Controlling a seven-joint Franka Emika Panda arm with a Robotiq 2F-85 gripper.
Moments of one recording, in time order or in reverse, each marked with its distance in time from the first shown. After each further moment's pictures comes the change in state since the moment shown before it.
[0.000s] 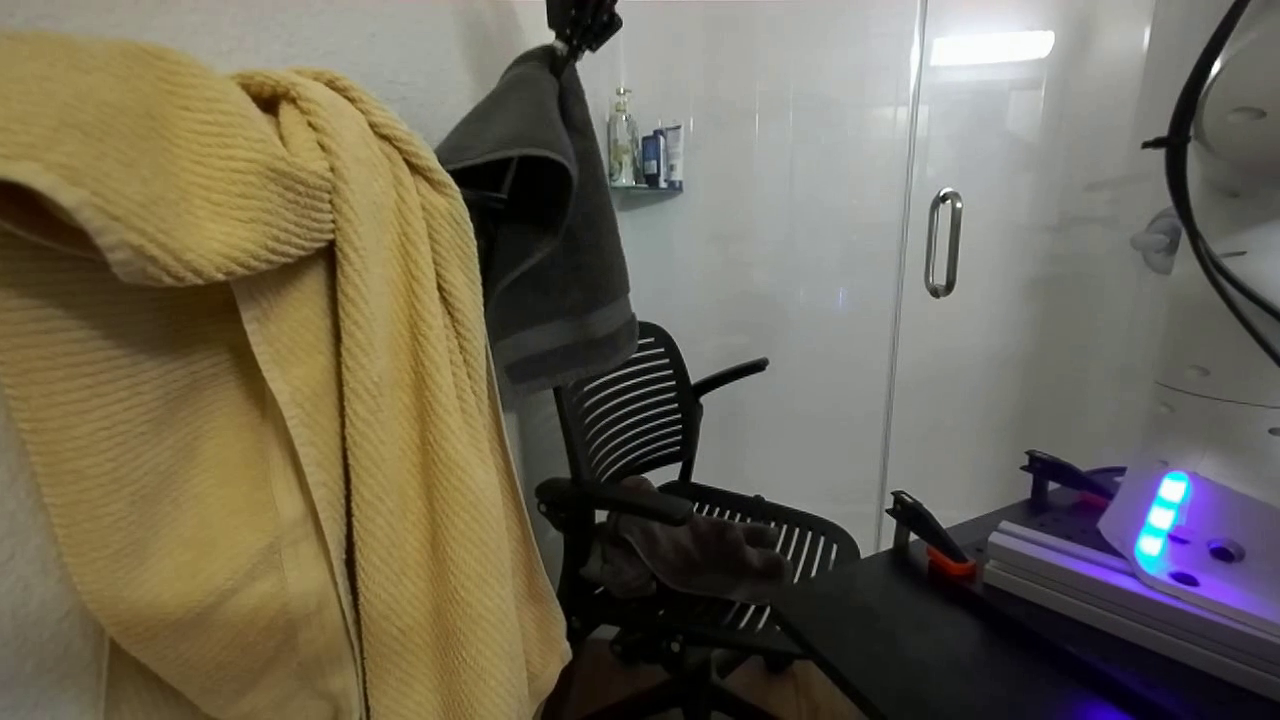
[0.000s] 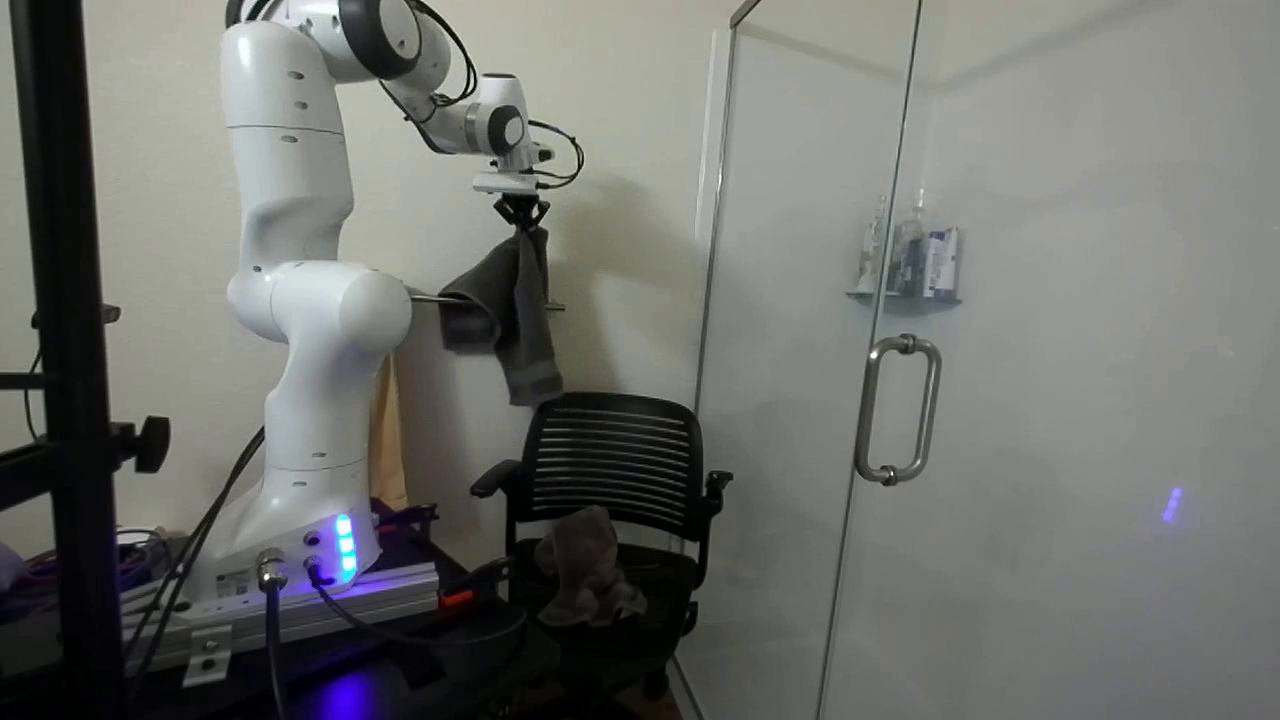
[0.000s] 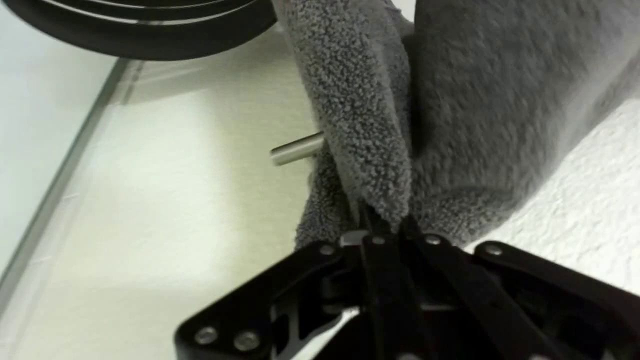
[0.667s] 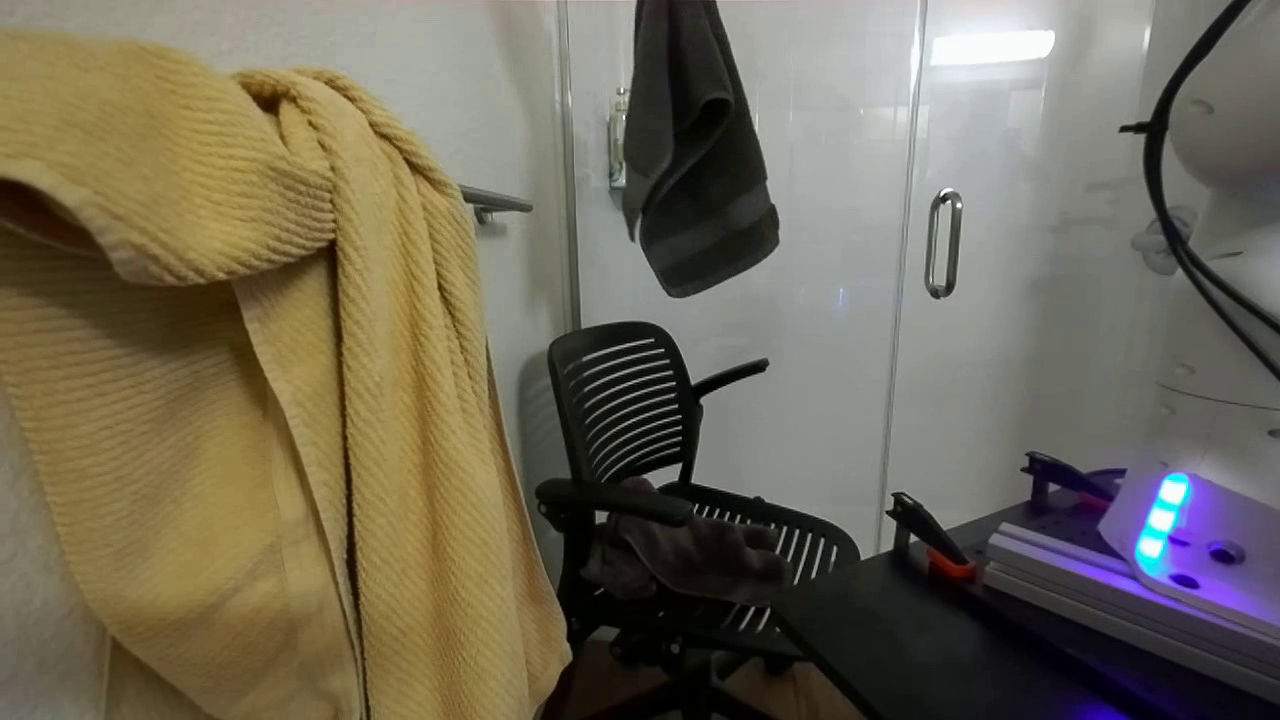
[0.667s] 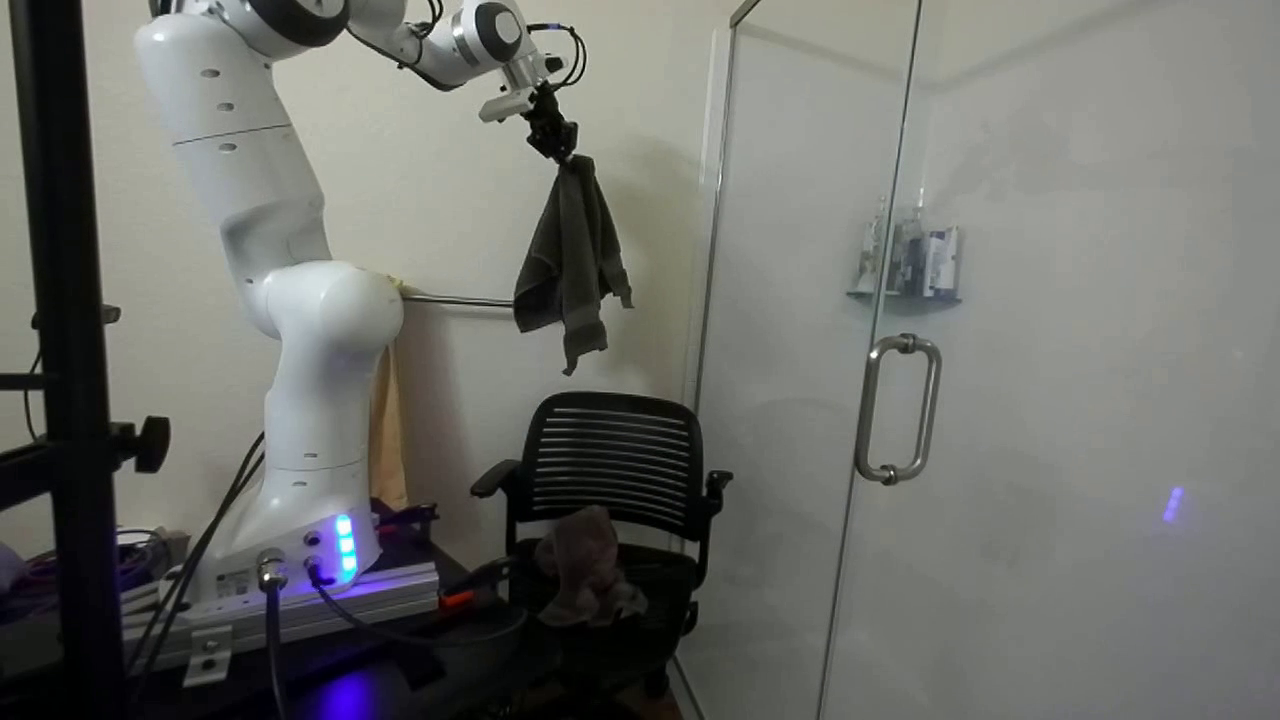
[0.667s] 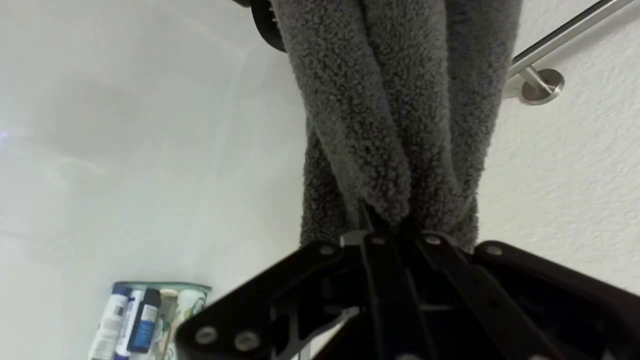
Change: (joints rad) arm -0.152 -0.248 -0.039 0.065 -0.231 -0.256 0.367
